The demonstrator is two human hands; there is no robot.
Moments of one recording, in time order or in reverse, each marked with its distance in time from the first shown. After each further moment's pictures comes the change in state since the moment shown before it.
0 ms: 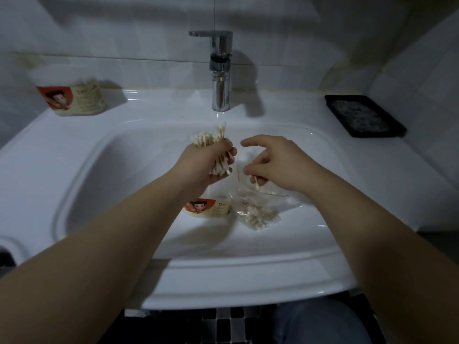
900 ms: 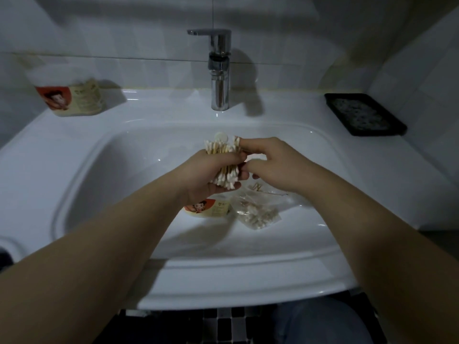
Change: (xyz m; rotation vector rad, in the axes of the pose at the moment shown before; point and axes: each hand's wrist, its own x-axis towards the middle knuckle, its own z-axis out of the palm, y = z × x) left_hand -0.011 0.001 0.005 0.122 -0.279 -0.091; right_hand 0.001 -0.005 0.006 -0.026 -0.031 -0.161
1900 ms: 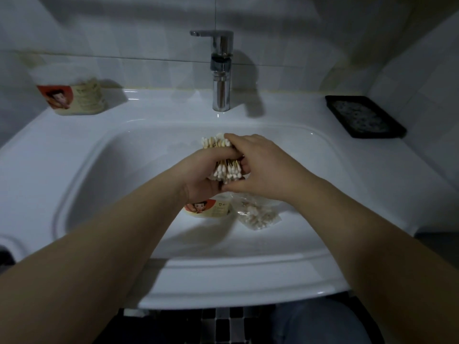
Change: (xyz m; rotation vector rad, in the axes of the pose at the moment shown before) left_hand -0.003 0.007 0.001 -0.211 -0.027 -0.096; right_hand 0.008 -0.004 0.015 -0.504 0.005 -0.195
